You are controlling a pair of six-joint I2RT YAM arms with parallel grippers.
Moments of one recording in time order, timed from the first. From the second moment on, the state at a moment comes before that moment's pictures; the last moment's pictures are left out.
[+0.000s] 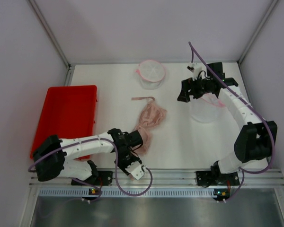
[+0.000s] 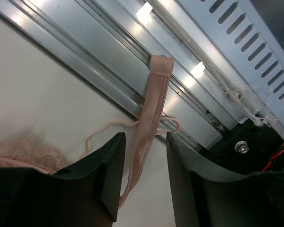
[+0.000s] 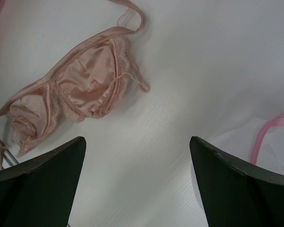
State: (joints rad) left arm -1.06 1.29 0.74 -0.98 0.48 1.27; right arm 0.17 1.54 1.32 -0.64 -0.59 -0.16
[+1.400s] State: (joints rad) left arm -0.75 1.32 0.95 -0.88 0.69 0.90; right arm 0.17 1.57 1.33 -0.66 -0.57 -0.18
